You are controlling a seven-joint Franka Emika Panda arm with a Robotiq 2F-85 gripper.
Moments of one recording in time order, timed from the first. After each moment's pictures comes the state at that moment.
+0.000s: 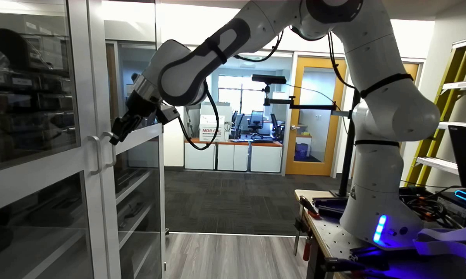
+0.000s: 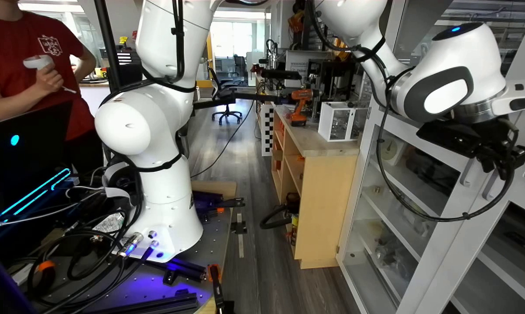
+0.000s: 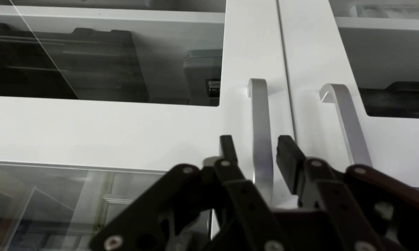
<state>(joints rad) -0.09 0.41 0.04 -1.90 -0.02 2.97 -0.13</state>
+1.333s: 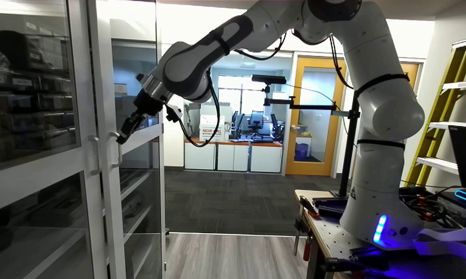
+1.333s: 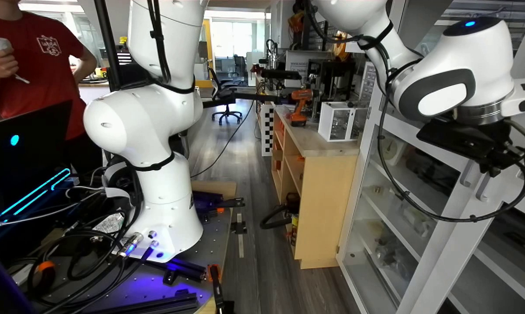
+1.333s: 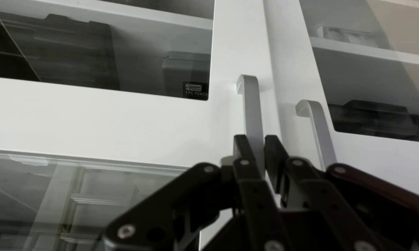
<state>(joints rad) -0.40 0.38 0.36 -1.95 0.09 2.94 -0.44</state>
